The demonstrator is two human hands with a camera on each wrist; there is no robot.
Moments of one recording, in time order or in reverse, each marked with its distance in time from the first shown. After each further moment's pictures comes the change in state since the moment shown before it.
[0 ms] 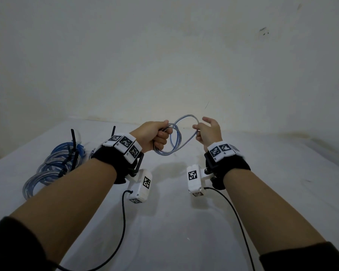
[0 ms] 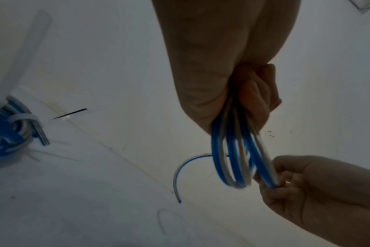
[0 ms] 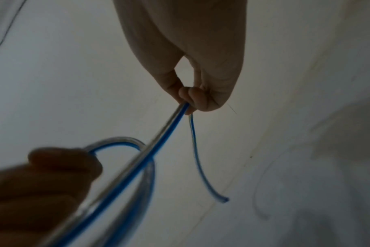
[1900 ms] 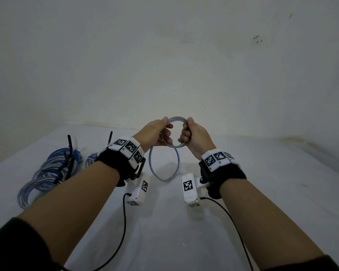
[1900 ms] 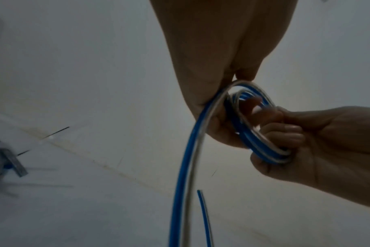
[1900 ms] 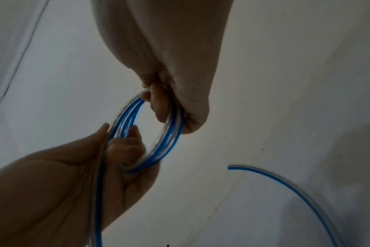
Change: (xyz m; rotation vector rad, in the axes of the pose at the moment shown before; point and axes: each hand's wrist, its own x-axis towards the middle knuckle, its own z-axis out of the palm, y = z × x) left_hand 0.011 0.001 0.011 0.201 0.158 0.322; right_hand -0.028 -0.009 0.014 0.214 -0.419 -0.033
